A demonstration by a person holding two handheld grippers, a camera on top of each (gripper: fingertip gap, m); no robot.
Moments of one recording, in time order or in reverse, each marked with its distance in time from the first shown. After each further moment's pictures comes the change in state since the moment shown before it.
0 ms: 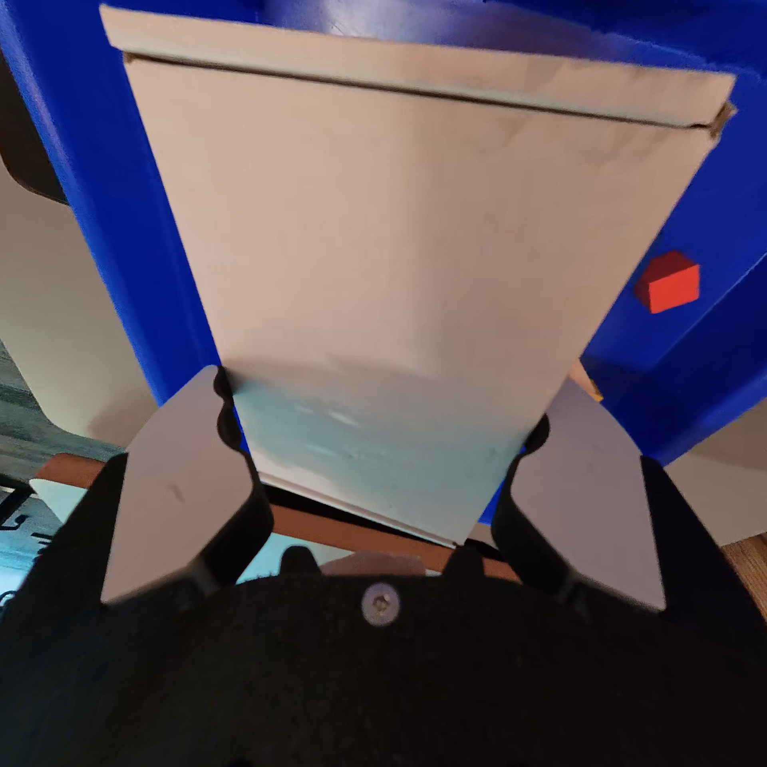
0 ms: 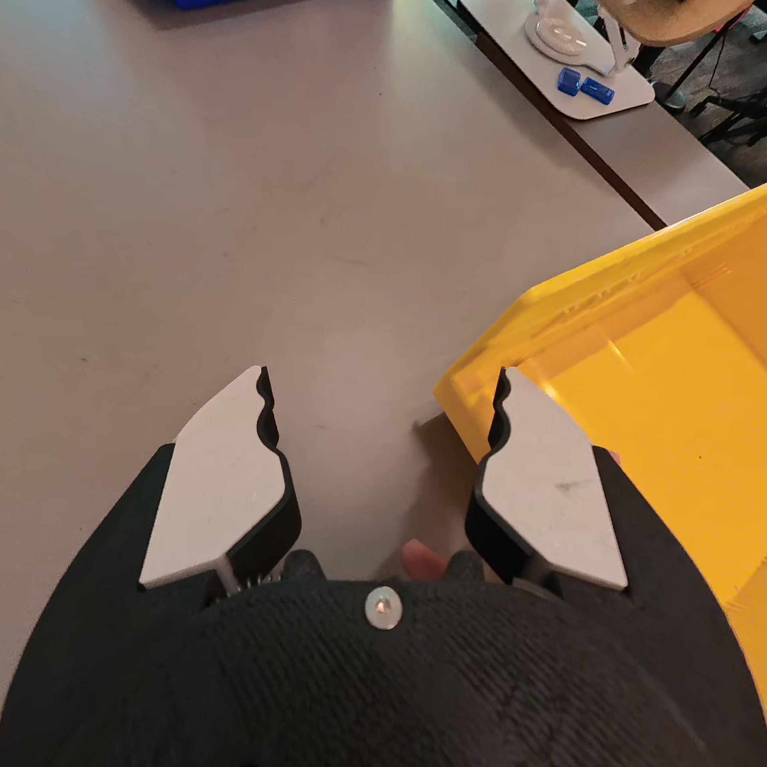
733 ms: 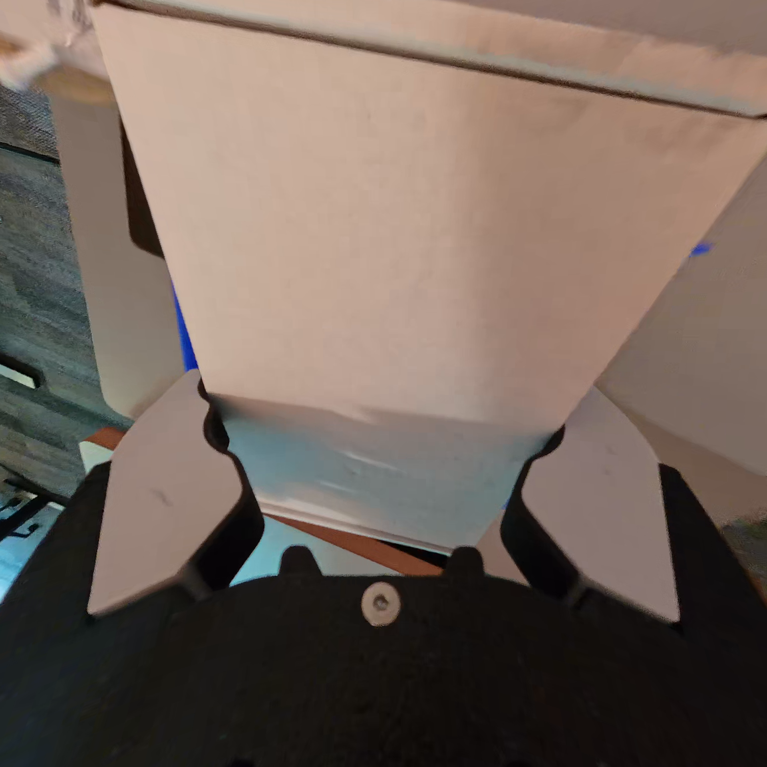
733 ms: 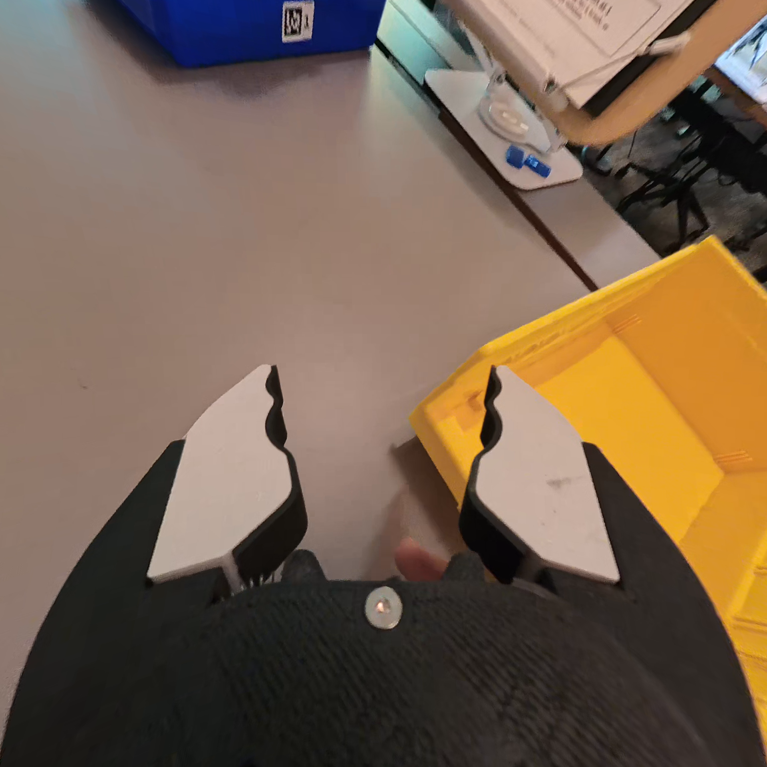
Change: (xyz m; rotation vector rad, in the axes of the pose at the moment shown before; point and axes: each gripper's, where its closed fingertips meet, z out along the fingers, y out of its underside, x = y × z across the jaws) left arm 0.065 -0.034 -0.099 0.160 -0.102 -0.042; right arm 0.004 -0.030 -0.018 0.065 0.090 -0.074
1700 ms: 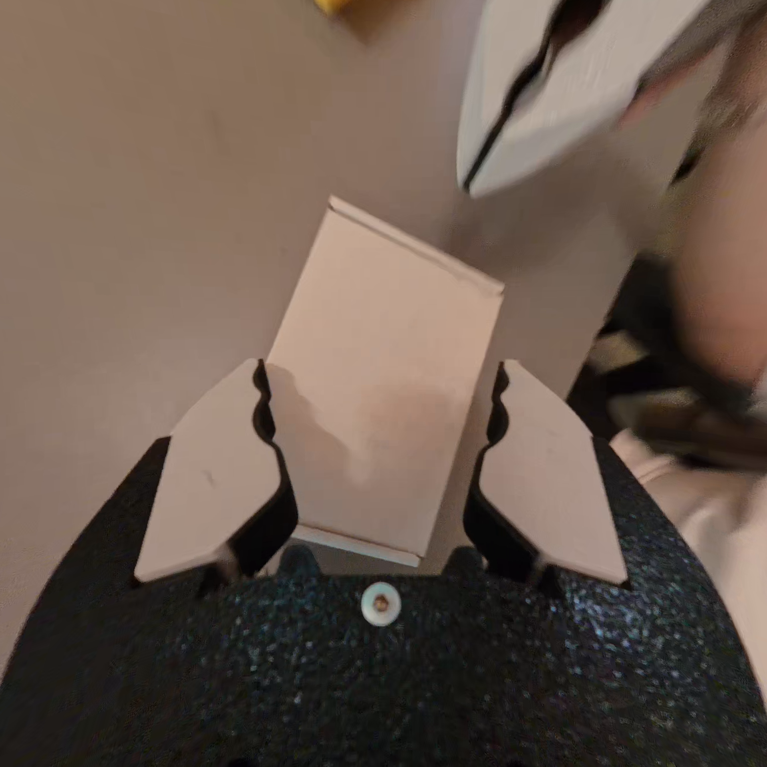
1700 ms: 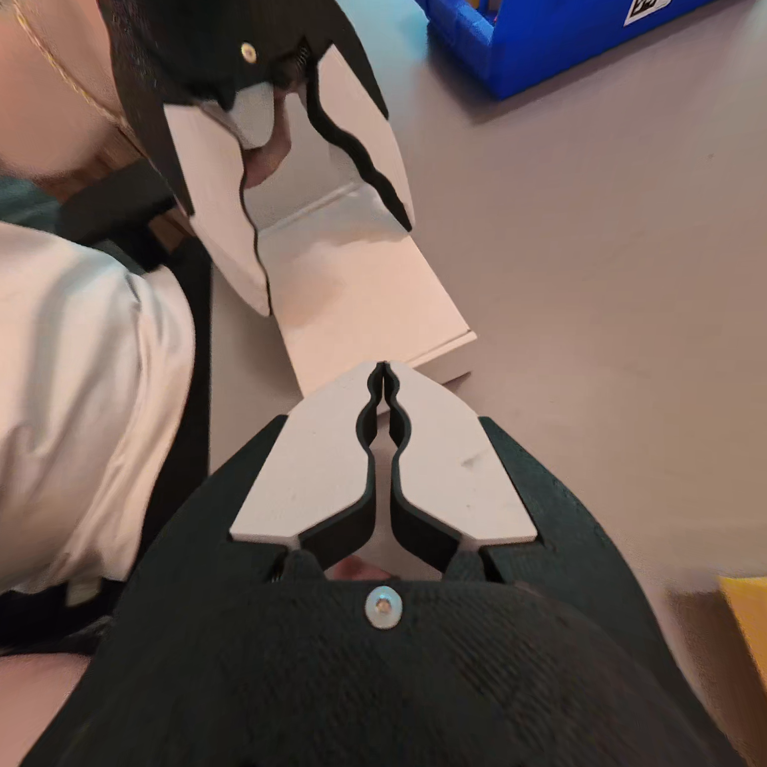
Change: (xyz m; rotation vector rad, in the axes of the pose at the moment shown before) left arm 0.367 -0.159 0.019 0.660 0.397 -0.347; right arm -0.126 -0.043 -0.007 -0.049 -0.664 0.164
